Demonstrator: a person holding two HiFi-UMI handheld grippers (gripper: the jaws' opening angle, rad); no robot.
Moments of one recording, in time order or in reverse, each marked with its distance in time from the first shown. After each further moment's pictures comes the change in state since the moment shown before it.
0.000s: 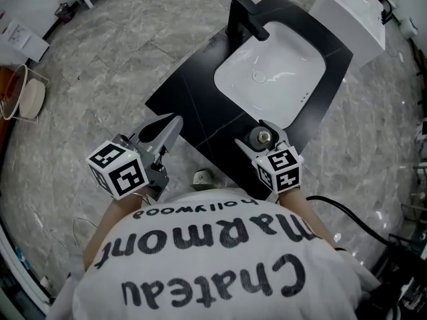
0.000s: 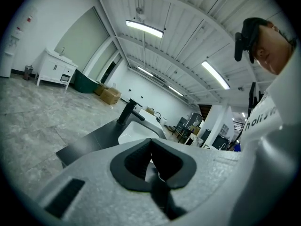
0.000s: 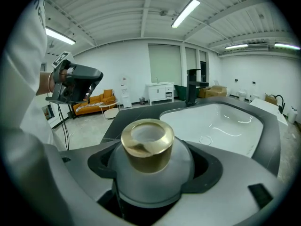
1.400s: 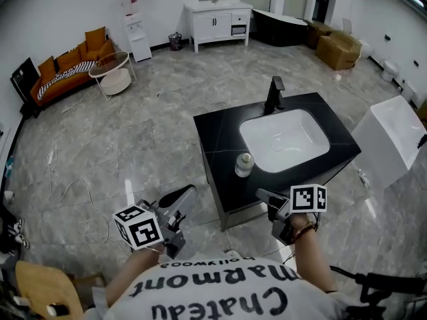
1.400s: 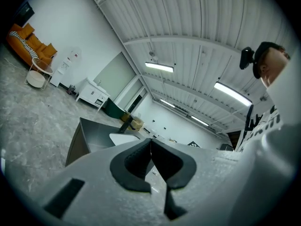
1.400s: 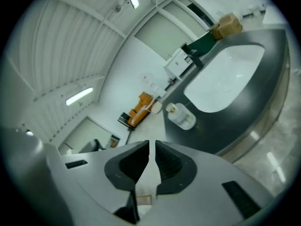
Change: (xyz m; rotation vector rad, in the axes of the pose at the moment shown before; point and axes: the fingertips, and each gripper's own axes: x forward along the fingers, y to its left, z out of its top) left arm -0.077 -0.281 -0.112 -0.132 -0.452 0.362; right arm -0.215 -0.002 -0.024 0.465 0.239 0.692
